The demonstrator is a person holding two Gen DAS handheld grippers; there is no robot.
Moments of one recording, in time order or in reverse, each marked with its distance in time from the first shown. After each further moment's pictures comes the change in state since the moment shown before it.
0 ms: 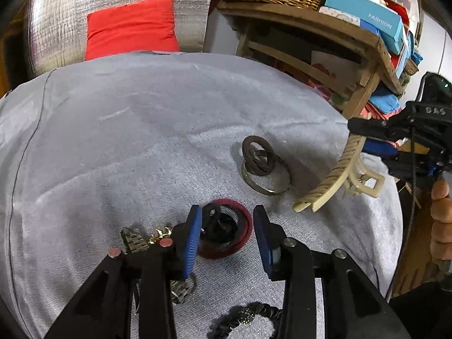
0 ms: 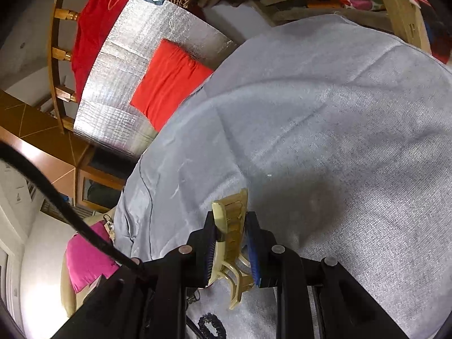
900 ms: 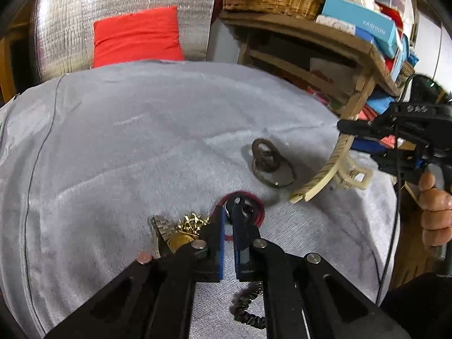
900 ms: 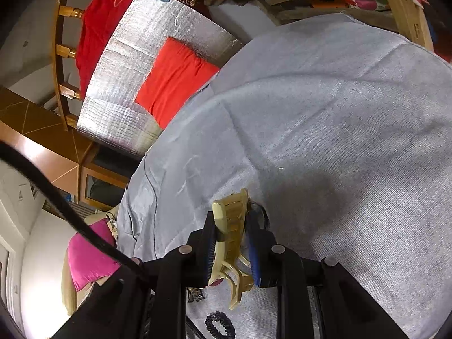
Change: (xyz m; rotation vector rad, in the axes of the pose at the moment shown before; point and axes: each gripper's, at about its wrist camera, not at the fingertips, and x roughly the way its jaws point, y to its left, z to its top) left arm -0.030 0.011 -0.011 0.008 -0.027 0.005; right arm 0.005 0.011 -0.009 -0.010 -0.002 0.012
